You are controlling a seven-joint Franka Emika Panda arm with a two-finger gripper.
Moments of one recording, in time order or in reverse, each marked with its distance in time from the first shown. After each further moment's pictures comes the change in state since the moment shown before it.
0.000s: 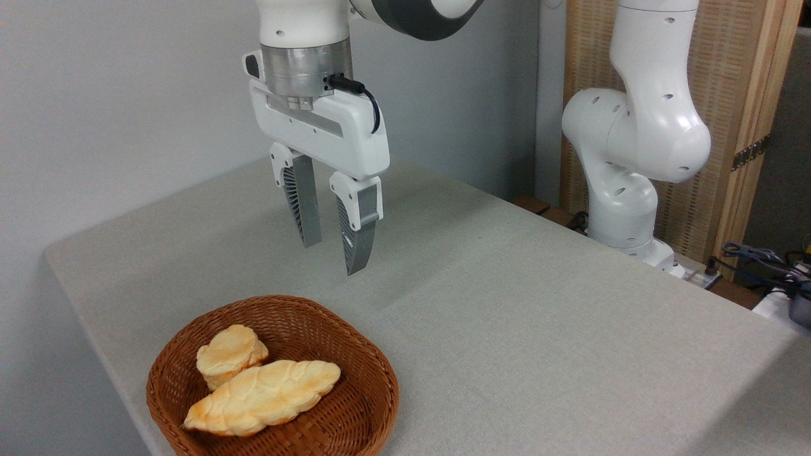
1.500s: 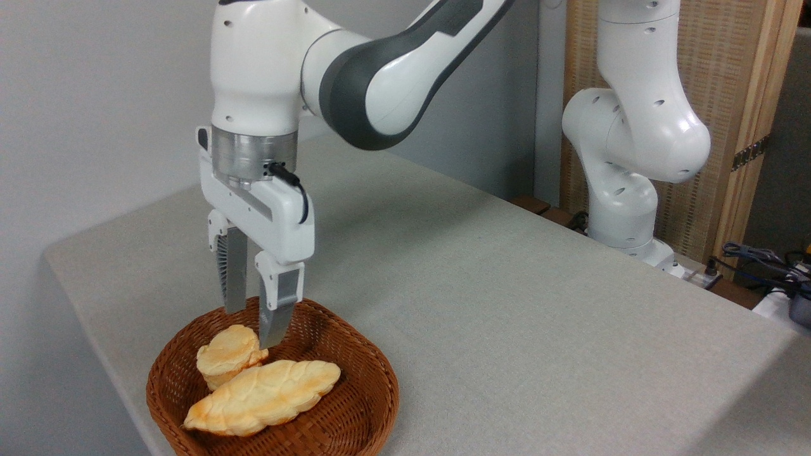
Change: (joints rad) arm -0.011 0.217 -0.038 0.000 -0.010 0.419 0.000
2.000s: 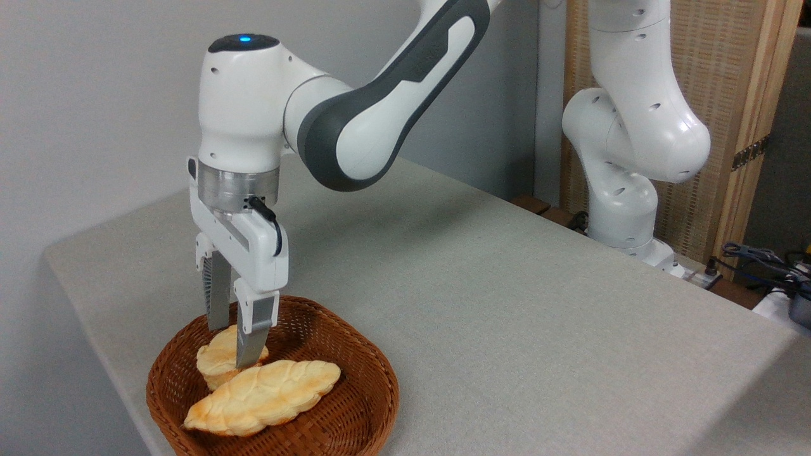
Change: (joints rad) arm -0.001 0.092 -0.046 0.000 -0.001 0.116 0.000
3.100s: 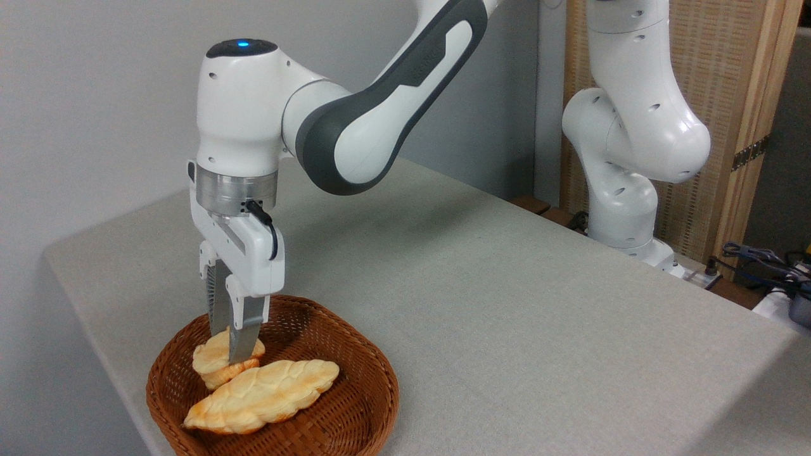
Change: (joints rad) arm 0.002 0.007 0.000 0.010 0.000 0.002 0.027
